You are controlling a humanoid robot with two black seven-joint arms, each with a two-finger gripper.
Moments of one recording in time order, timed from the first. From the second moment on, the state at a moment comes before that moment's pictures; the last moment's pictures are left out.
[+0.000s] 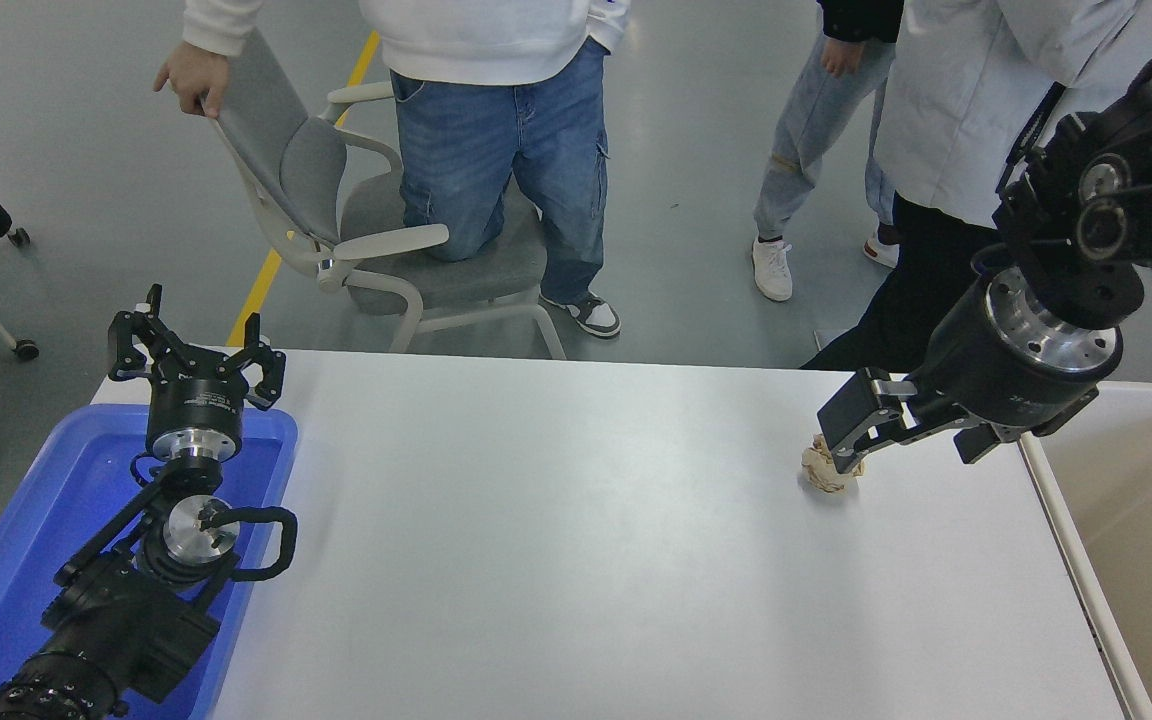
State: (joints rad) left arm -0.52 0.15 -1.18 -0.59 0.09 -0.33 -0.54; right arm 2.45 -0.27 -1.33 1.73 -0.11 0.62 -0.02
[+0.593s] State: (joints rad) left arm -0.52 0.15 -1.18 -0.59 0.09 -0.33 -0.54; right arm 2.46 -0.28 -1.32 1.73 -0.11 0.62 -0.02
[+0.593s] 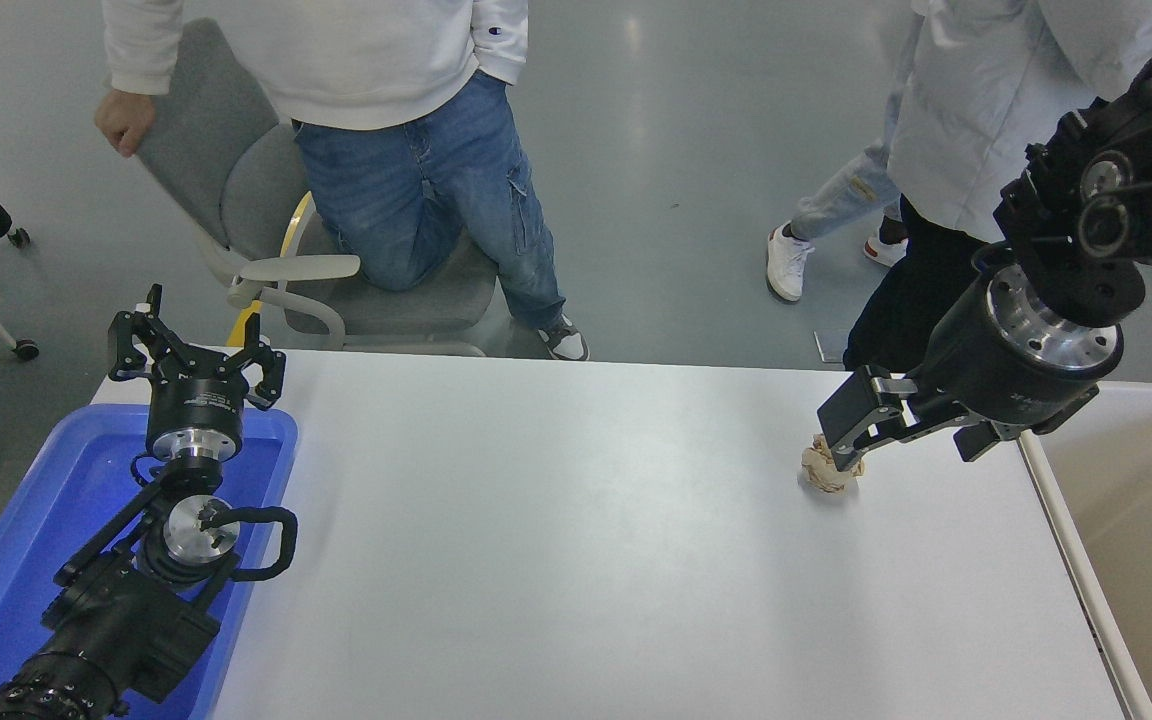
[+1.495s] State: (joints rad) left arm -0.52 0.15 -1.18 -0.59 0.09 -0.33 -0.54; right arm 2.37 -0.39 -1.25 1.63 -0.23 0.62 -0.02
